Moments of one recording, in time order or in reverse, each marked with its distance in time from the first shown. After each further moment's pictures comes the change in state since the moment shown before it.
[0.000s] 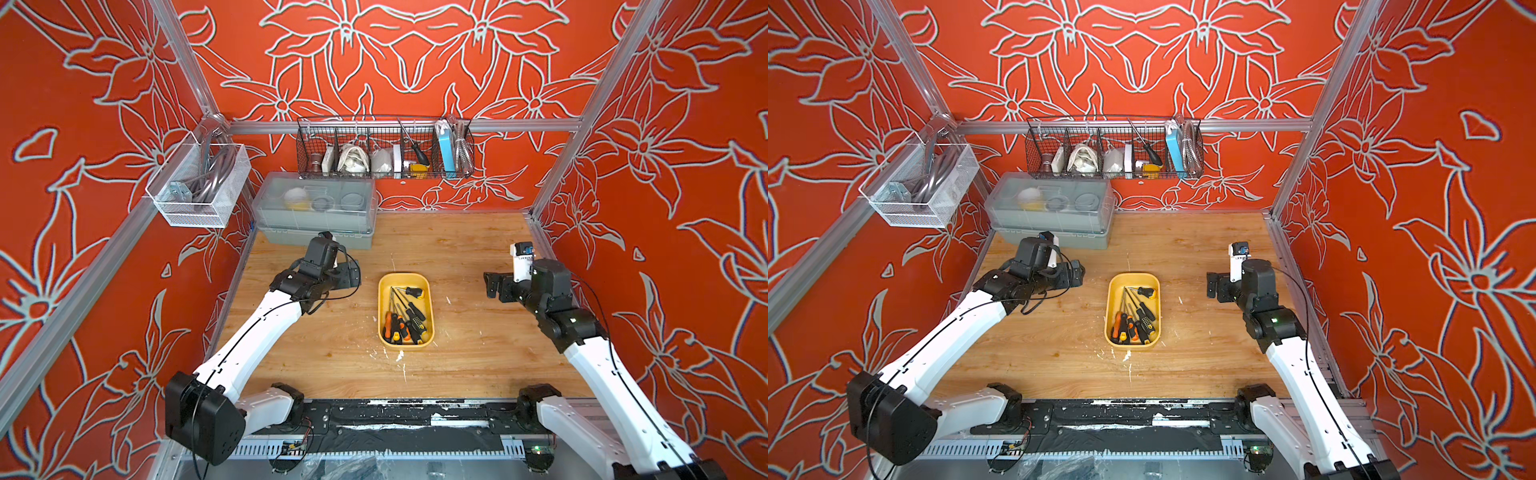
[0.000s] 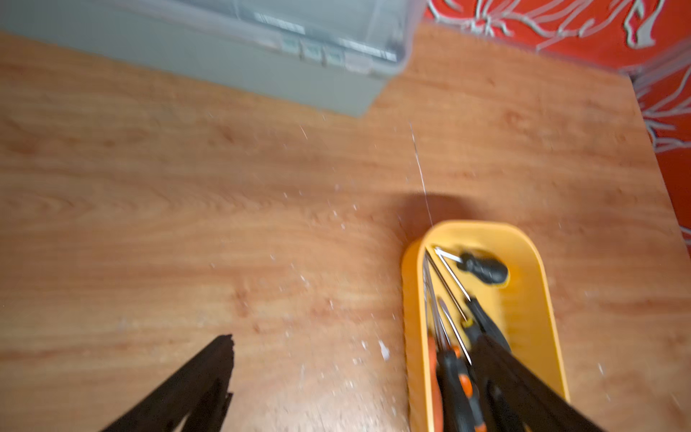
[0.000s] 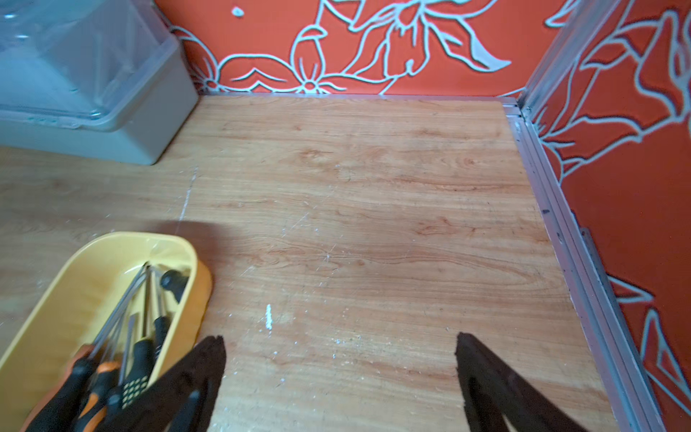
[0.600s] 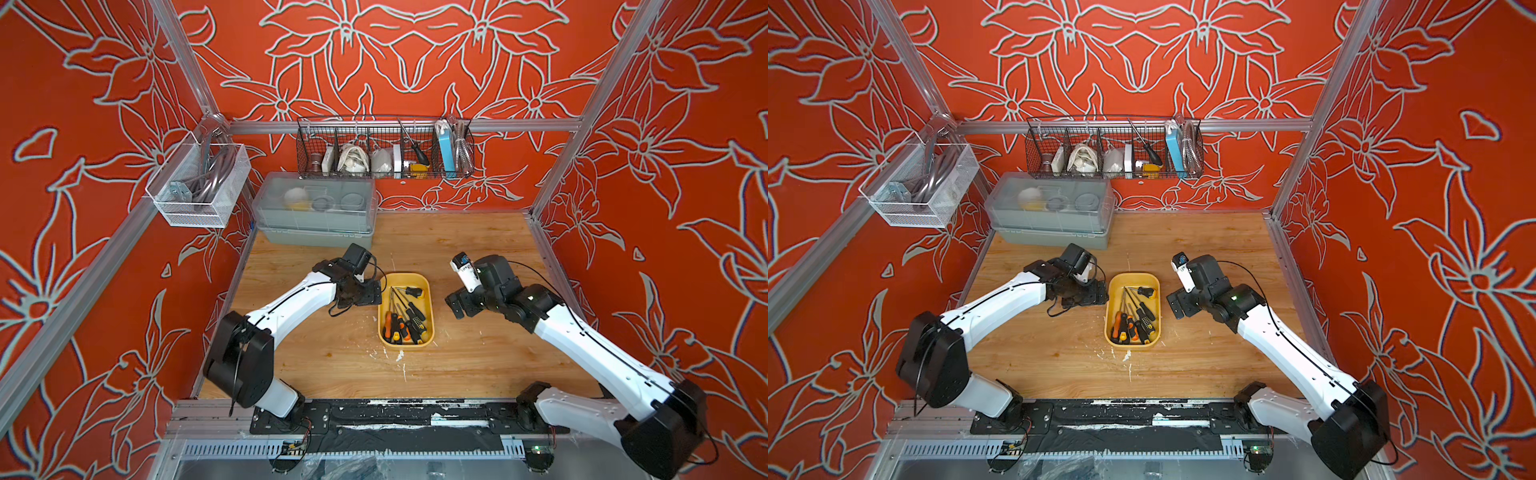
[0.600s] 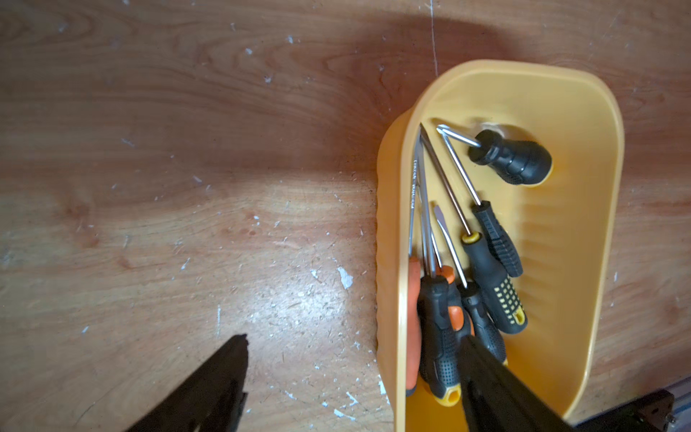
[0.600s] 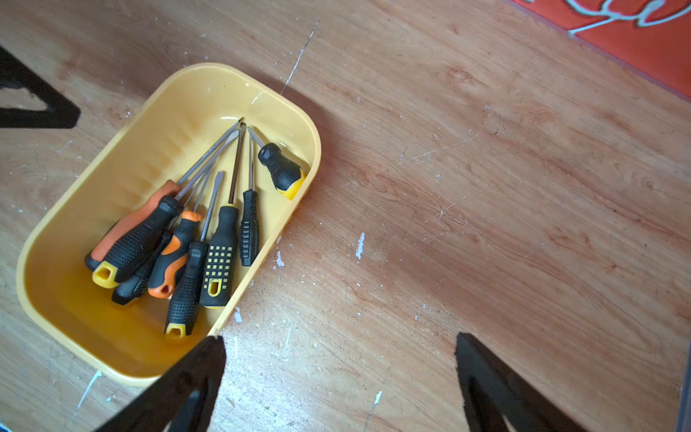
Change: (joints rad) left arm -0.129 0.346 0.090 -0.067 0.116 -0.079; right arm 0.365 0.272 0.131 -0.174 0.054 -0.105
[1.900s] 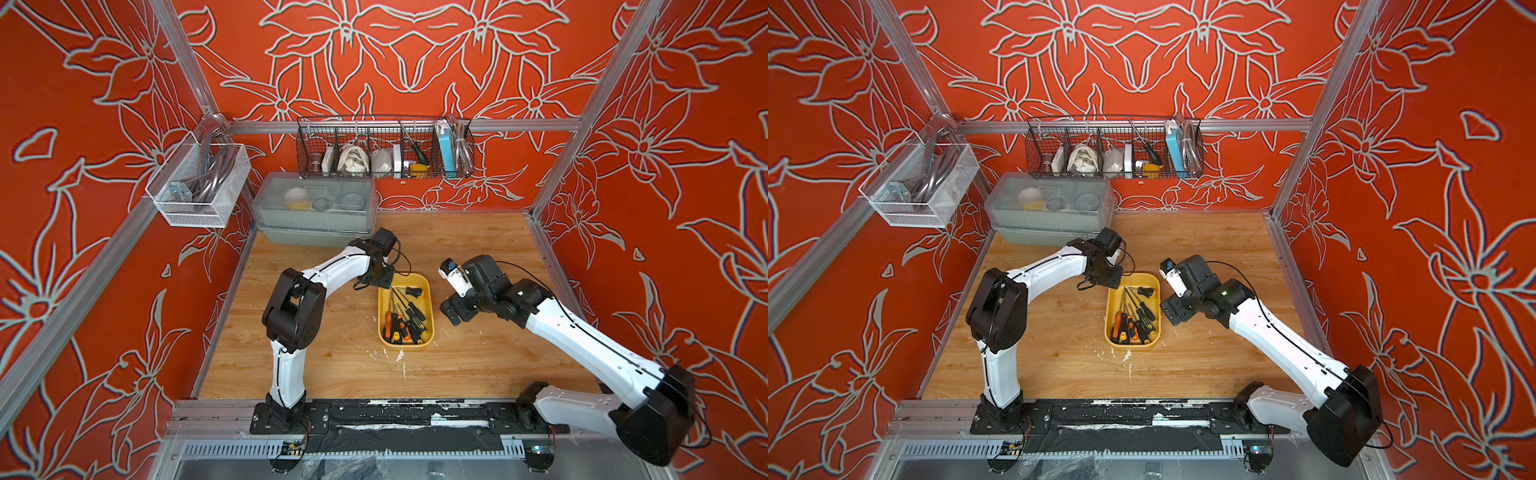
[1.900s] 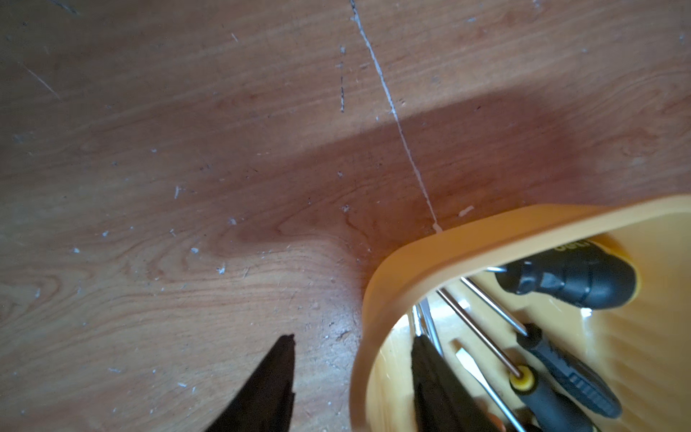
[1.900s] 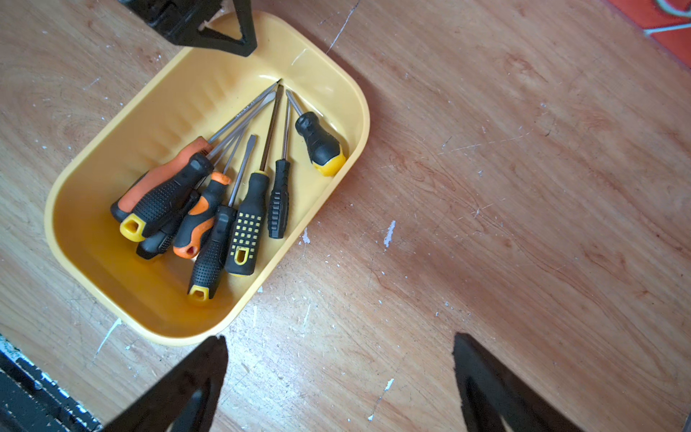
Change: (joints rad) left arm -0.022 0.409 0.357 -0.019 -0.109 0.275; right arm 0.068 0.067 0.057 -0.085 -0.028 -0.053
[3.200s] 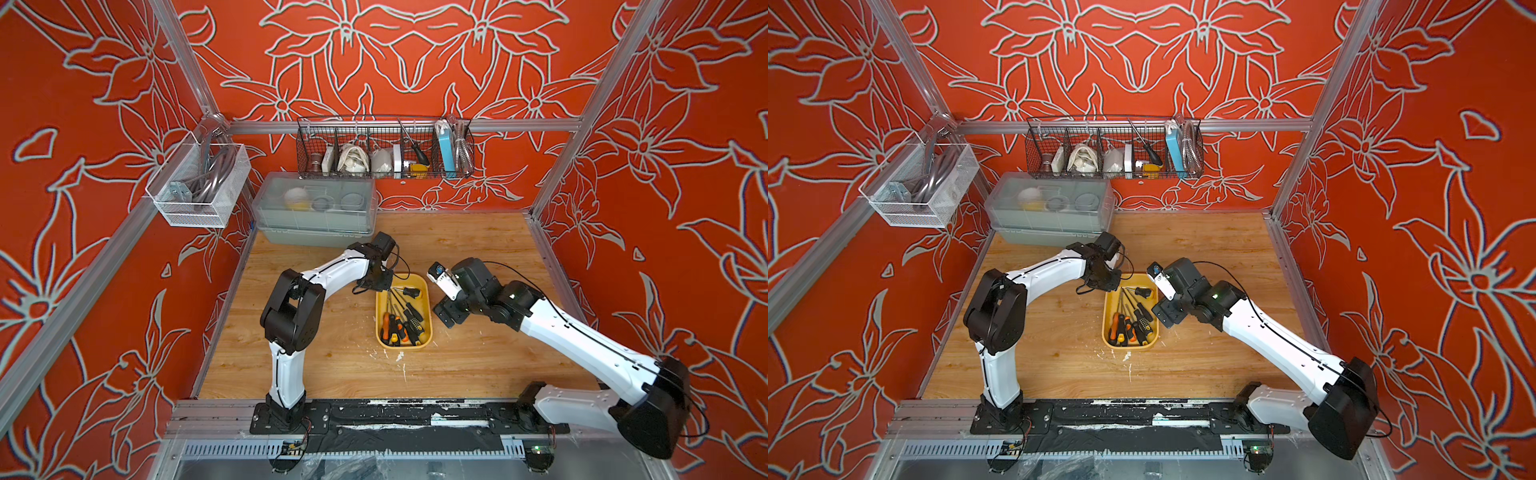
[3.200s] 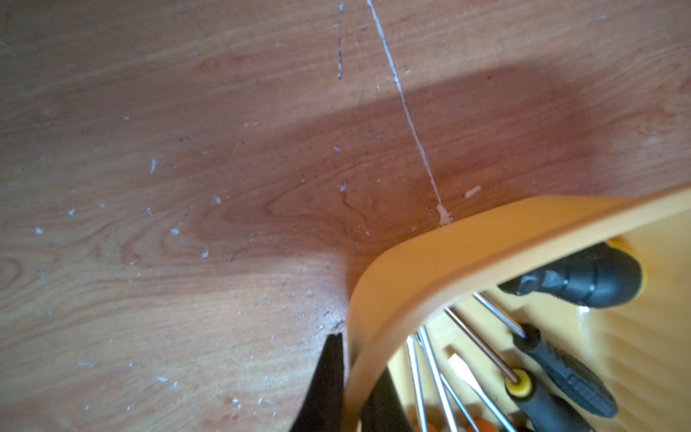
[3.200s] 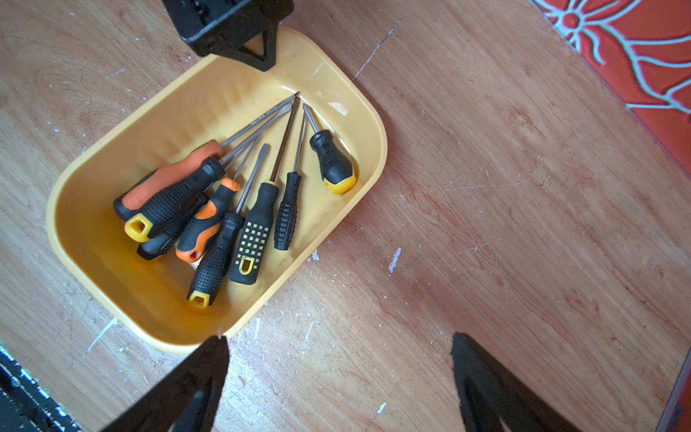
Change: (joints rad) left arm 0.000 -0.043 -0.074 0.025 0.018 -0.020; right arm 0.101 0.018 0.022 0.036 0.064 -0.059
